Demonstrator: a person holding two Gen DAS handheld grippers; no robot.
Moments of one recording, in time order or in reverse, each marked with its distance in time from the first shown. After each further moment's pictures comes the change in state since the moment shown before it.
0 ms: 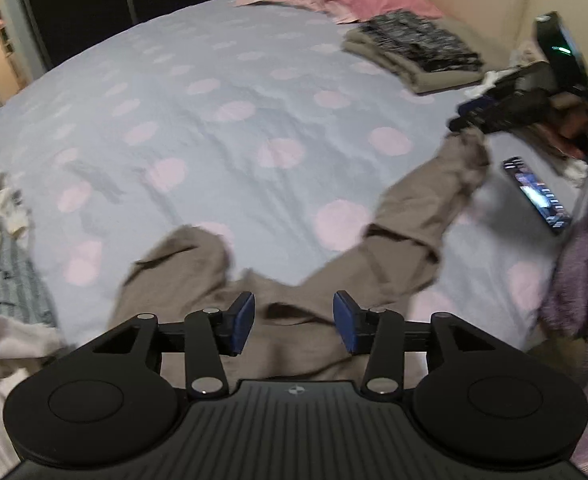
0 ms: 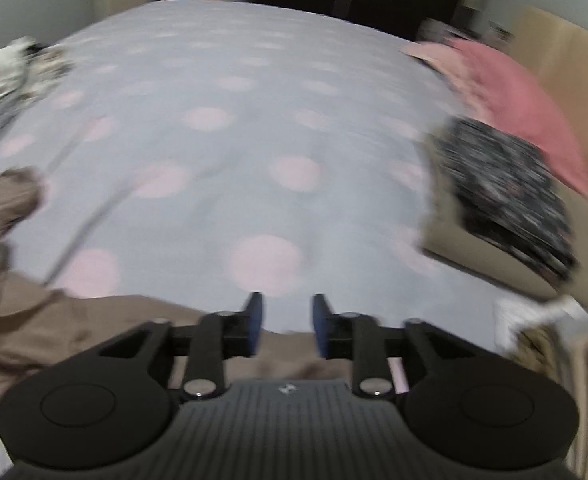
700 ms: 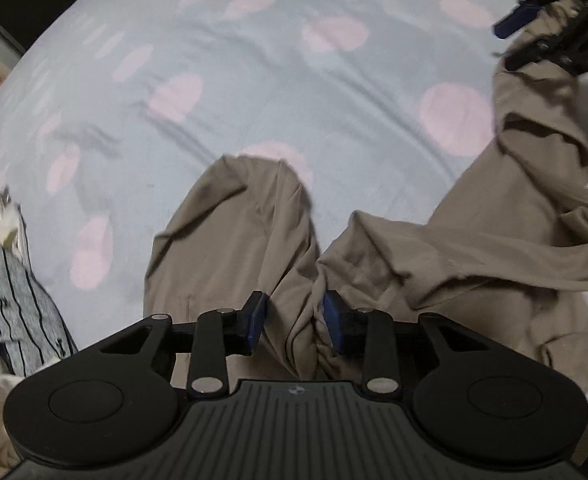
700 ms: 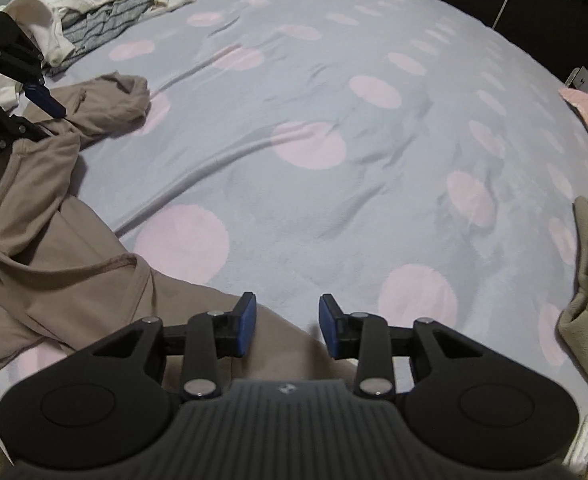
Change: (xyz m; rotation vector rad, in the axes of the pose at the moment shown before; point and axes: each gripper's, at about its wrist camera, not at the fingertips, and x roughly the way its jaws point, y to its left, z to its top) left arm 0.123 0.051 0.000 0.188 0.270 0.109; right arm 0.077 0.066 0.015 -0.293 0.099 0.244
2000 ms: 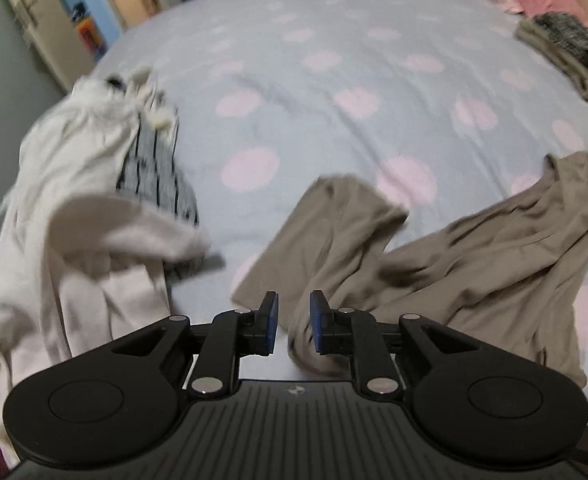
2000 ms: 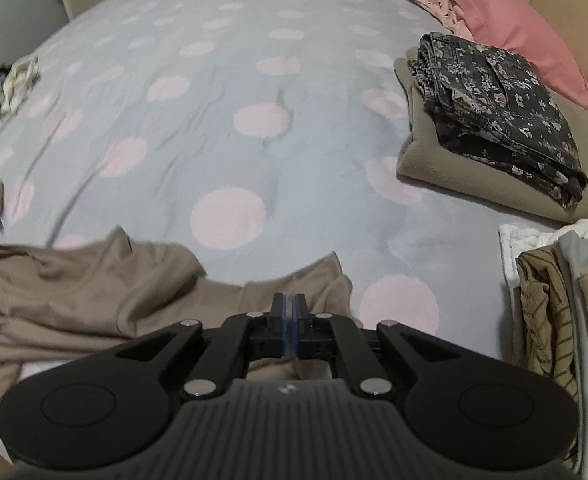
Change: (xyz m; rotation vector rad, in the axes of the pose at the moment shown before) left arm -0.098 0.049 -0.089 -0.432 -0.158 0.162; right arm -0.089 -0.095 -0.074 0.521 -0.006 -0.180
